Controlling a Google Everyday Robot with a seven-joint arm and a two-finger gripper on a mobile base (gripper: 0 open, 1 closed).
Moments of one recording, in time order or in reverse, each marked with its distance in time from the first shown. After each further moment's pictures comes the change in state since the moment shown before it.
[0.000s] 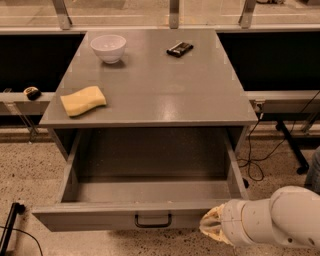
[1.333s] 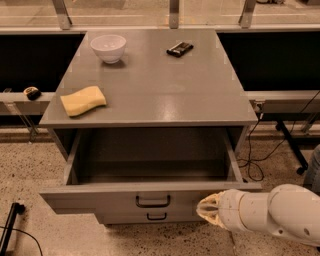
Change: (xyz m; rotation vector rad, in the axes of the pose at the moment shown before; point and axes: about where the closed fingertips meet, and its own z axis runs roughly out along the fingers) arm 0.012 -0.042 0.023 0.142 -0.056 -0.004
